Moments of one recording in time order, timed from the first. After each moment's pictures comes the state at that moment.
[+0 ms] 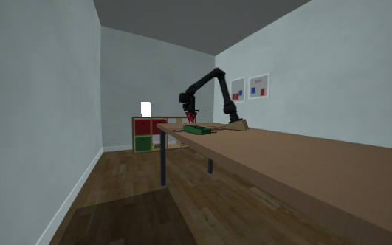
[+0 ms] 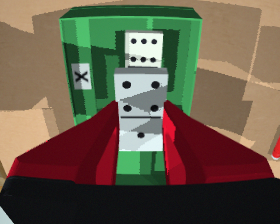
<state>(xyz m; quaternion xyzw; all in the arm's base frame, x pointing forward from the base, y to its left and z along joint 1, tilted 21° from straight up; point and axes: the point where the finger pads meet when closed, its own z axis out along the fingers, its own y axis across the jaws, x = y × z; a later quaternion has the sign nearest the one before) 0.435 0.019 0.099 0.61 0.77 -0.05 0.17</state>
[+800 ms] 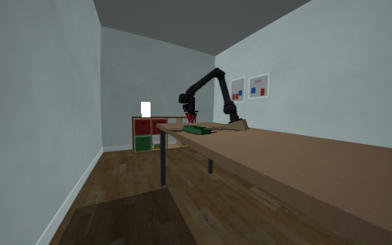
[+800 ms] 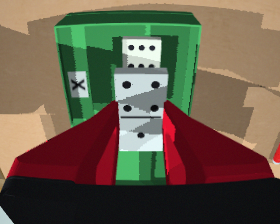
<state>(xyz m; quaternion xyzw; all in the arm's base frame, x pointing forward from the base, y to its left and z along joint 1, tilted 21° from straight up) 0.435 0.015 0.094 0.61 0.77 -0.05 0.18</state>
